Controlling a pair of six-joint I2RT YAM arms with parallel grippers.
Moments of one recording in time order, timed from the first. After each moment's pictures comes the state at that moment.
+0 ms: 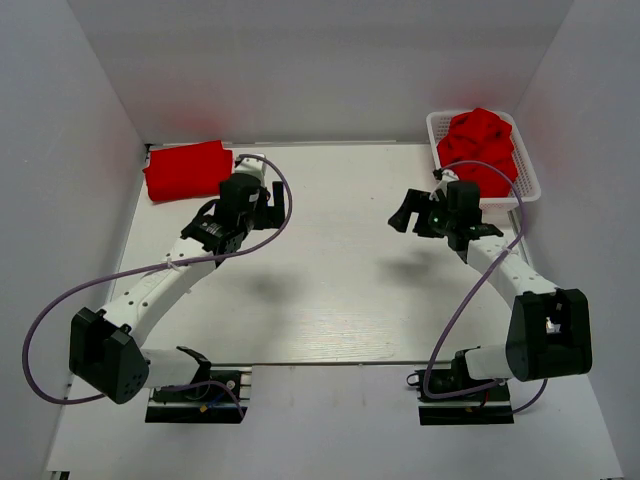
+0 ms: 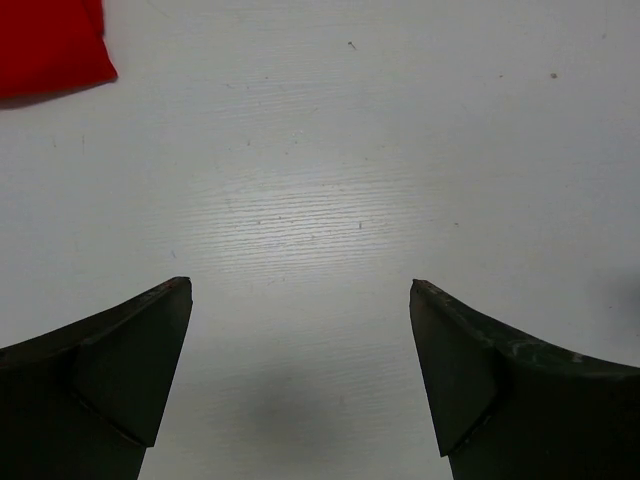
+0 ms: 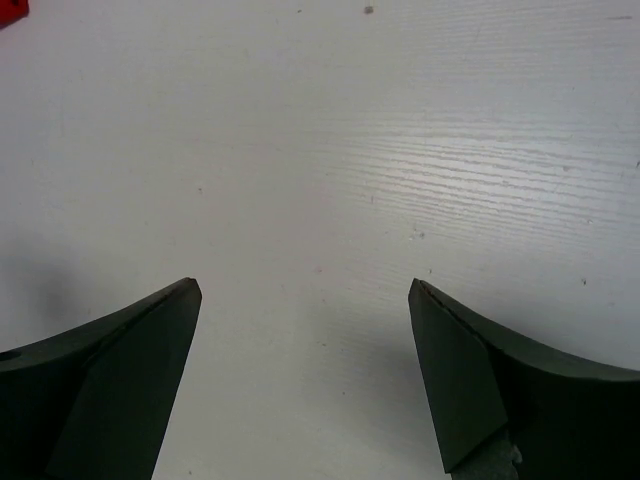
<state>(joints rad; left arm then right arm) -0.52 1.28 1.09 -0.36 -0.30 -0.27 0.17 1.36 0.85 -0.11 -0.33 0.33</state>
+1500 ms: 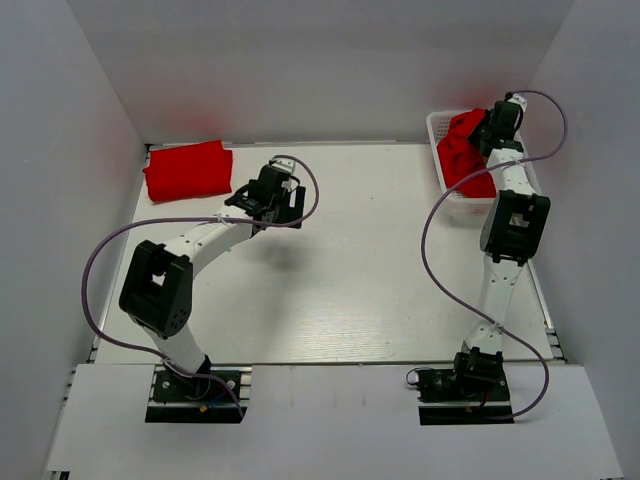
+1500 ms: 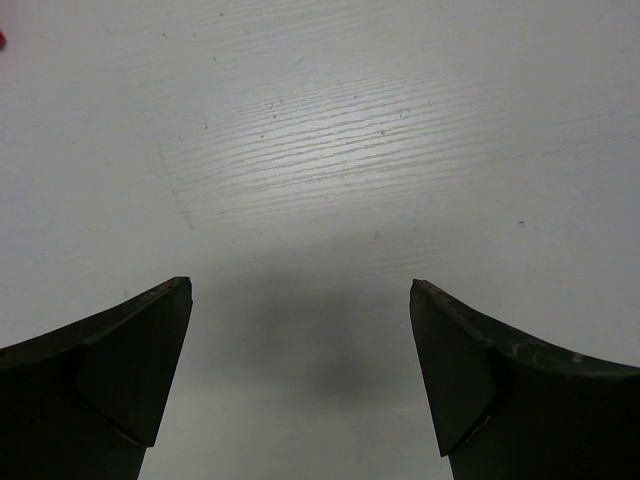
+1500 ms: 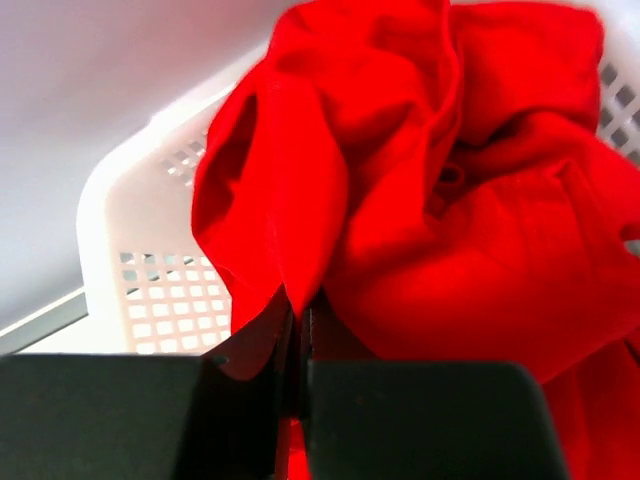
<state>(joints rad) -0.51 1.70 1.25 -0.34 -0.25 -0.20 -0.16 2.44 2.17 -0.17 -0.02 0.39</state>
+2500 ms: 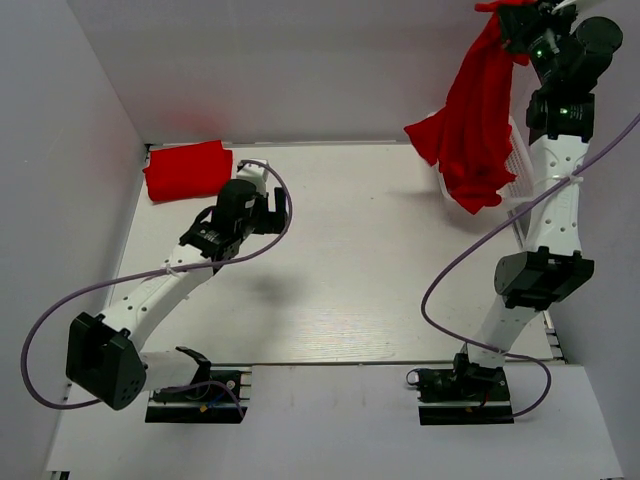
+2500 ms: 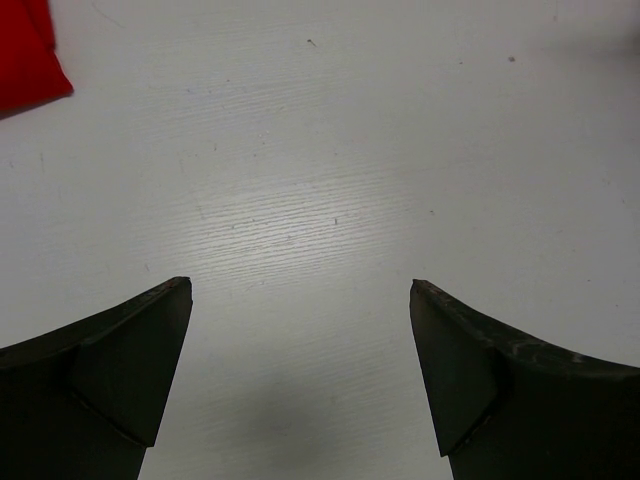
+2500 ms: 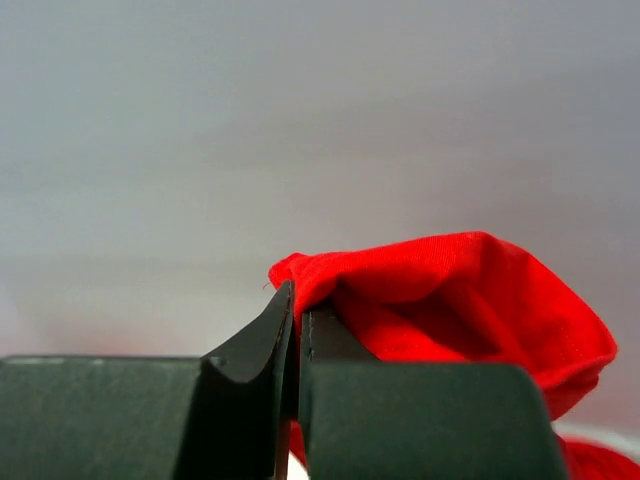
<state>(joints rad) -0.51 1.25 1.00 -0.26 -0.19 -0.23 -0.12 1.84 2.28 -0.09 -0.38 0.37</state>
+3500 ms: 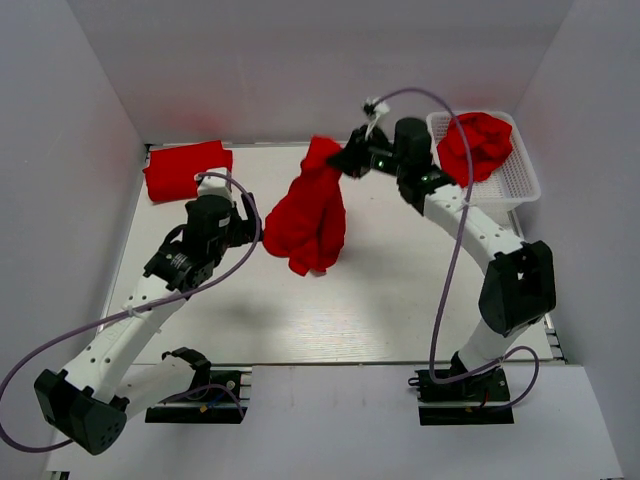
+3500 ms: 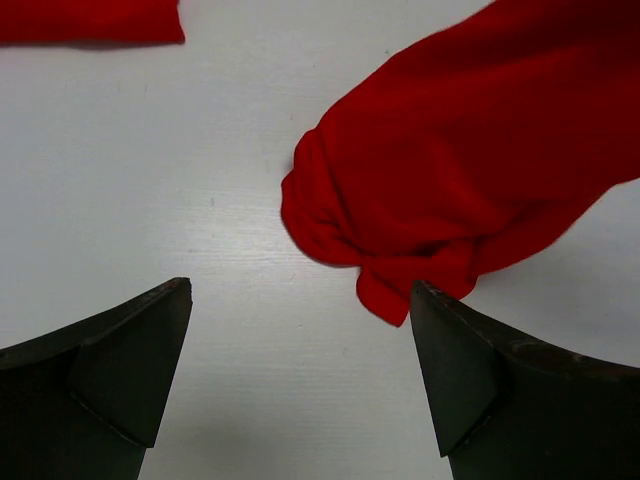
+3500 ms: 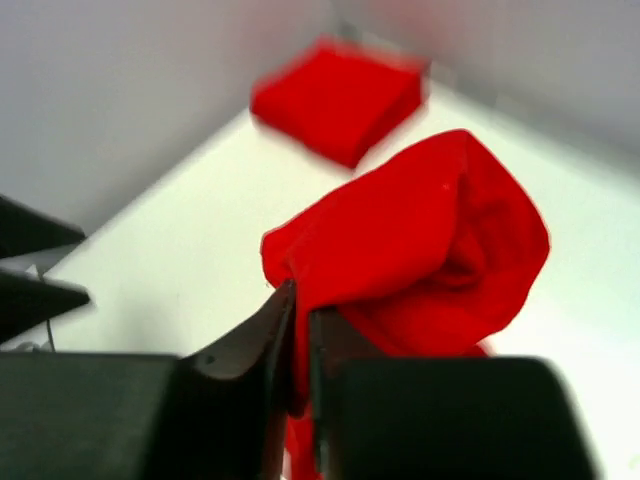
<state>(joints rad) -0.51 0.99 0.99 -0.49 -0.36 -0.38 0.44 1.67 1.51 0.10 -0.59 0.27</state>
